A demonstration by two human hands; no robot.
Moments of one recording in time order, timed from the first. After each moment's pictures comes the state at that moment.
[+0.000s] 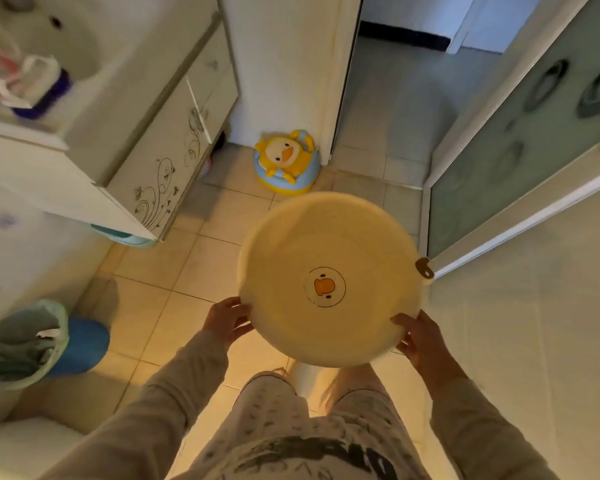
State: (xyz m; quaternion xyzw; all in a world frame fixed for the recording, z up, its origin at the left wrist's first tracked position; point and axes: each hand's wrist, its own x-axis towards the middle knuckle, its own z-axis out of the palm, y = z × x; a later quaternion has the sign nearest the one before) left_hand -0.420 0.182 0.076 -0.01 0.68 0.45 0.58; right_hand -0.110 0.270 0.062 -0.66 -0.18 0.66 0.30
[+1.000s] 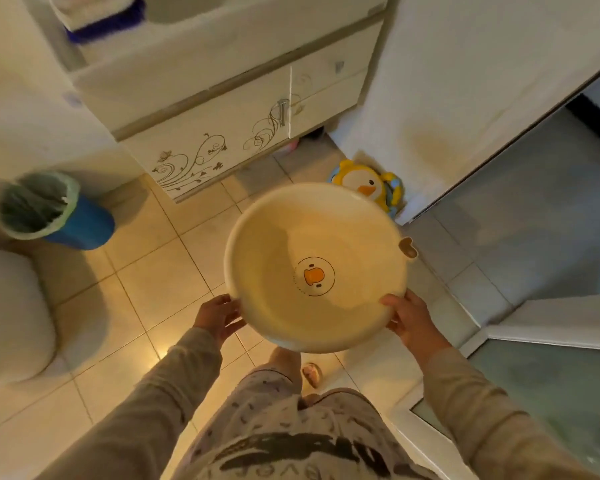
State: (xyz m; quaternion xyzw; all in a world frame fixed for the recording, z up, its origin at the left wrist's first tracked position) left_hand -0.396 0.416 0.030 -0.32 0.61 0.60 0.40; right_hand -0.240 0.699 0.032 -0.57 -0.43 0.70 0.00
